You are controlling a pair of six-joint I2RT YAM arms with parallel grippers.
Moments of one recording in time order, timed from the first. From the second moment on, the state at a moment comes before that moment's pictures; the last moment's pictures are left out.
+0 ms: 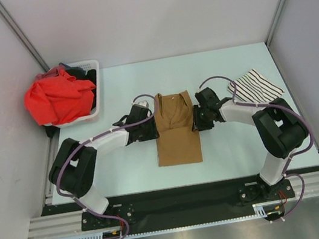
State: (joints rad) left arm -0.58 1.65 0.90 -0.19 -0.02 -0.54; right arm 0.47 1.71 0.97 -0.28 -0.12 0.56
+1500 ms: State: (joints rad) left arm -0.57 1.60 1.08 -0.28 -0.02 -0.52; right arm 0.45 1.63 1.09 -0.38 -0.09 0.50
